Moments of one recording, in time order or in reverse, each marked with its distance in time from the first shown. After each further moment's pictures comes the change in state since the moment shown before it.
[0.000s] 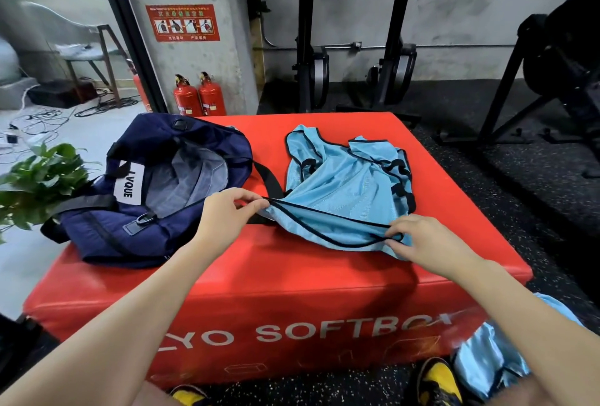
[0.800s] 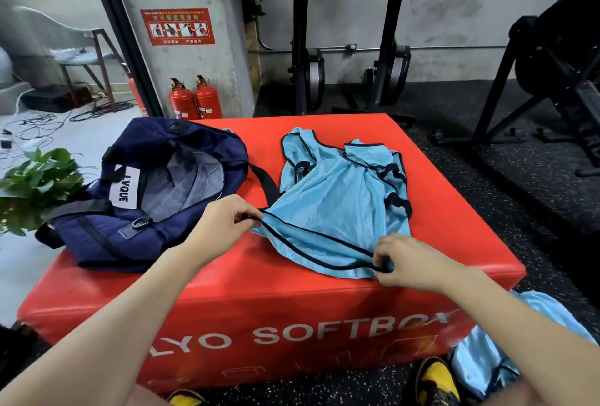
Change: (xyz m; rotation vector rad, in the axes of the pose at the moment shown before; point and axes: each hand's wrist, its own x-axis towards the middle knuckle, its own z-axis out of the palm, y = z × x) left_hand -0.002 -0.010 -0.011 0.217 -0.218 0.180; right_hand -0.006 -0.018 0.014 -0.083 -0.282 -0.056
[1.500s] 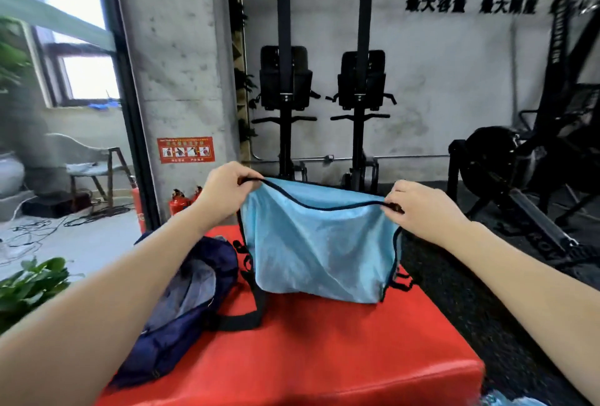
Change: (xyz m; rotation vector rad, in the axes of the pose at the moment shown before) left_hand 0.102 0.193 -0.158 0.110 0.330 0.259; right_hand -0.035 -0.010 -0.267 -0.434 0.748 0.097
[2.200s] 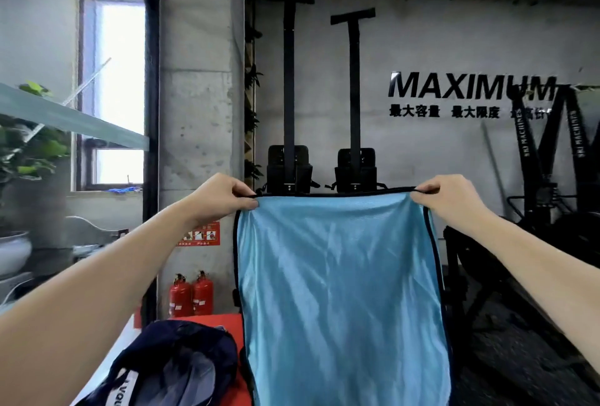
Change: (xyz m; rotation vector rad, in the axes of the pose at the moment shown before) left_hand 0.031 0.116 -0.168 -0.124 -0.057 0.002; right_hand 0.047 0.031 -0.207 0.521 0.288 0.409
